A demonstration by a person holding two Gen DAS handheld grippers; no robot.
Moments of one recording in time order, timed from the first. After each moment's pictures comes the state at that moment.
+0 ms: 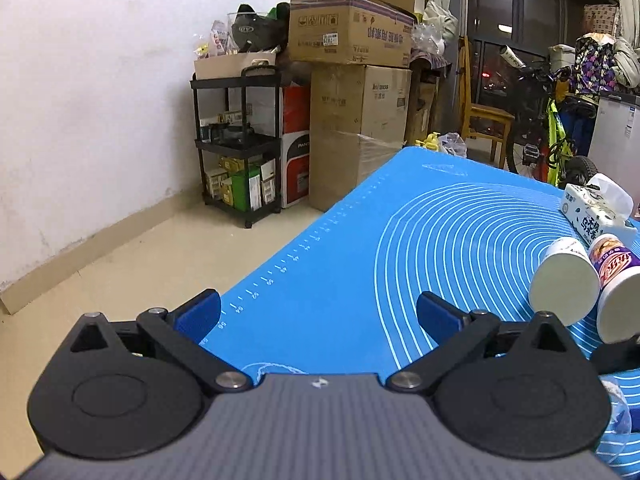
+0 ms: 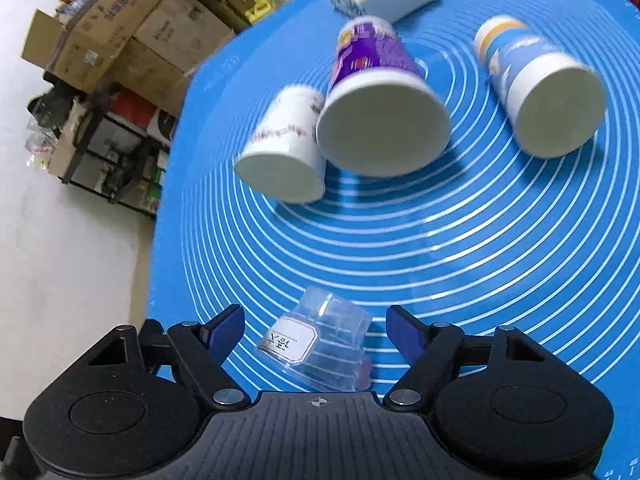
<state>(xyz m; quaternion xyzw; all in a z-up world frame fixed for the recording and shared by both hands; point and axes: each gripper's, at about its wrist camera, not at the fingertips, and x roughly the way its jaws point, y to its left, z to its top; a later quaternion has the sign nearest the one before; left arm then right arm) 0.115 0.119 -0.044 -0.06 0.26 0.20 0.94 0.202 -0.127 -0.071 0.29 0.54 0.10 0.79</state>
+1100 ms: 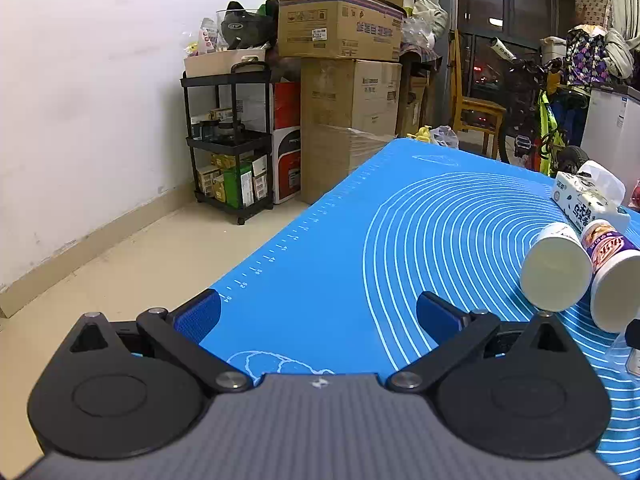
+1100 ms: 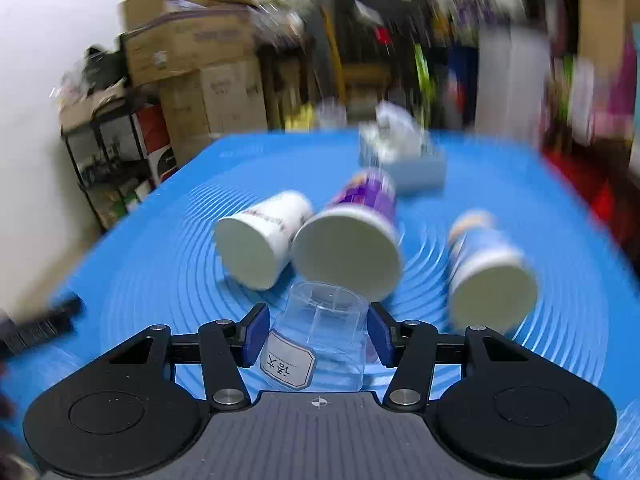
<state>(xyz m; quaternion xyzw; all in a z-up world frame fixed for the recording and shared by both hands) 0.117 0.112 -0.049 -0.05 0.26 0.19 0.94 0.154 -0.124 -0.058 0.00 0.30 0.07 0.95</state>
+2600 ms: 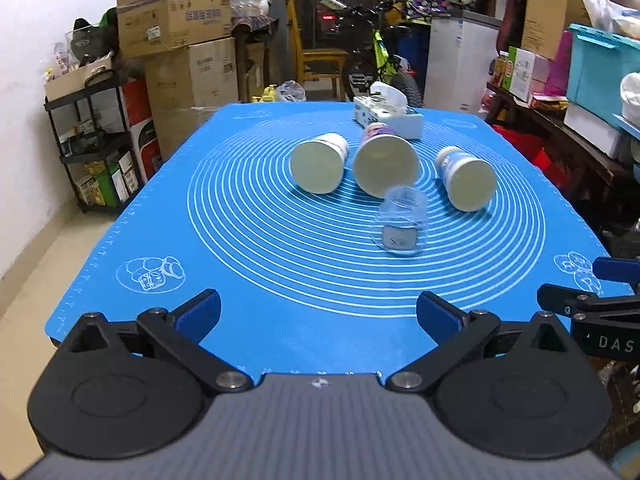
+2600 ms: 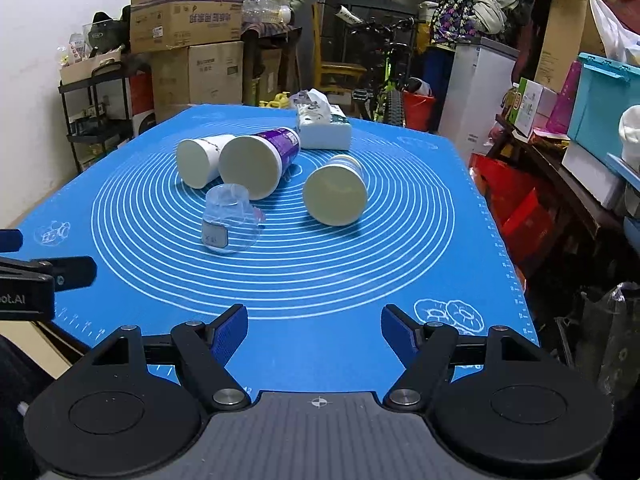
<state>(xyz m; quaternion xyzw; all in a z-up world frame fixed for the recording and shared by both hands) 0.009 -0.005 -0.028 0.02 0.33 -0.03 0.94 0.004 -0.220 -0.037 -0.04 0.33 0.04 0.94</state>
